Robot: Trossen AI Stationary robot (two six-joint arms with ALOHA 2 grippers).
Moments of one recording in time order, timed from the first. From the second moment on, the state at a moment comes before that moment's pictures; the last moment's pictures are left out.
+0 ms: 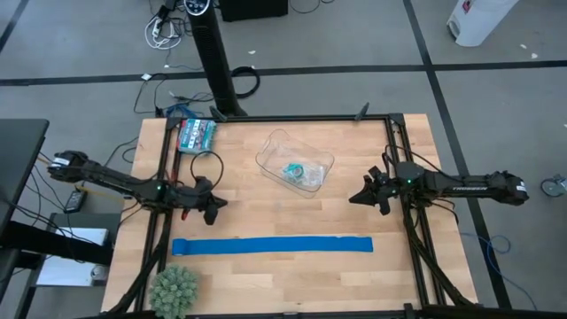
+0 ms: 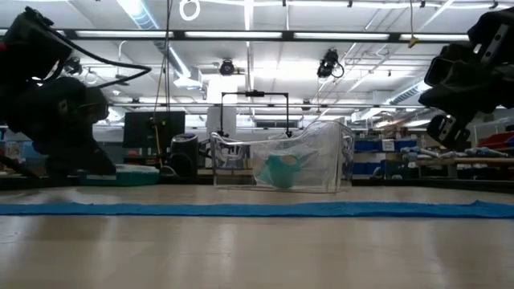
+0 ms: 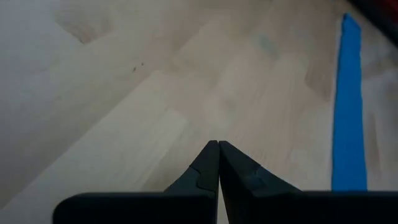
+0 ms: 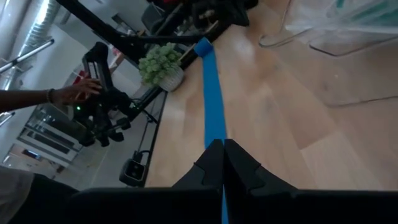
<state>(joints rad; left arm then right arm) -0.20 0.68 0.01 0.04 -0.27 -0.82 -0.13 0.27 0.01 0.06 -0.35 0.72</state>
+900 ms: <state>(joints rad) -0.16 0.32 0.01 0.05 -0.27 -0.82 -0.13 0.00 0.01 0.07 -0.35 0.72</state>
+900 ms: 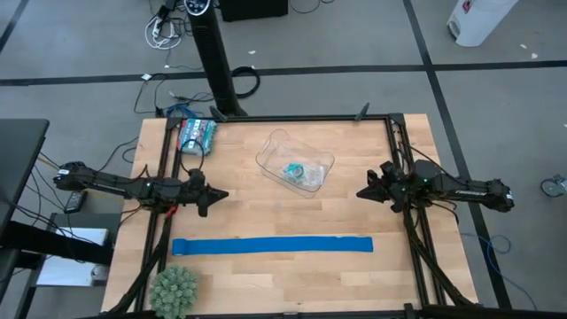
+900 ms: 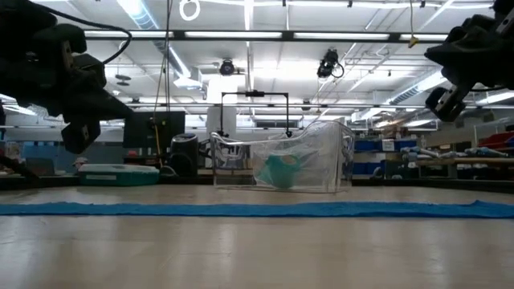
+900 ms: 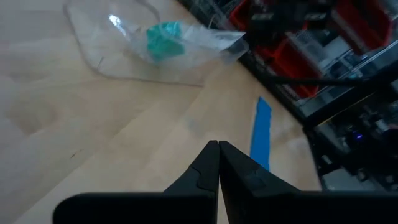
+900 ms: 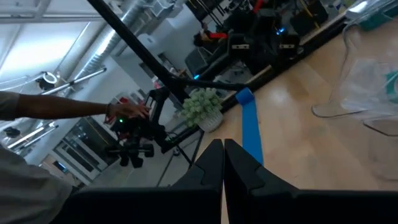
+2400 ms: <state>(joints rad) -0.16 0.17 0.01 0.13 -0.27 -0.82 -0.13 0.00 0.01 0.07 -0.35 0.72</state>
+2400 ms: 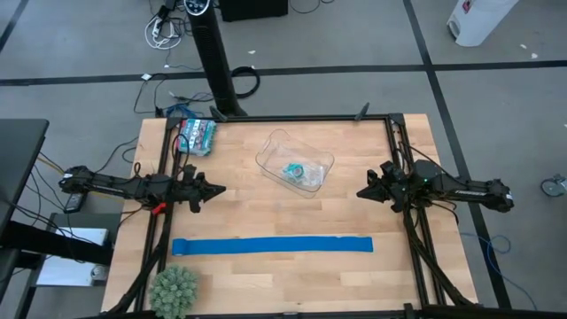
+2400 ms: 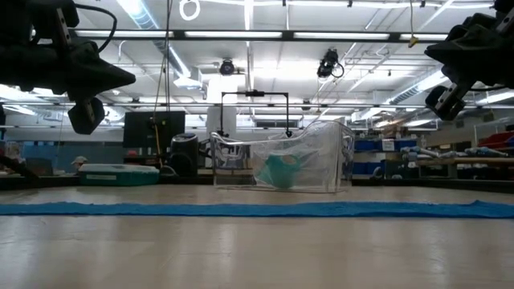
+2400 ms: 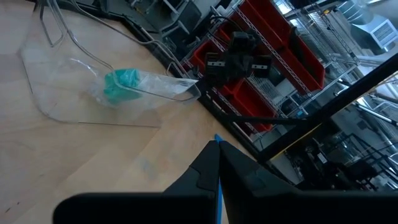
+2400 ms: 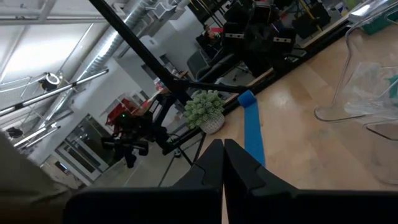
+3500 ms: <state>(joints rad) -0.16 0.17 0.01 0.13 -0.27 -0.82 -0.13 0.00 0.01 0.07 -0.35 0.72</state>
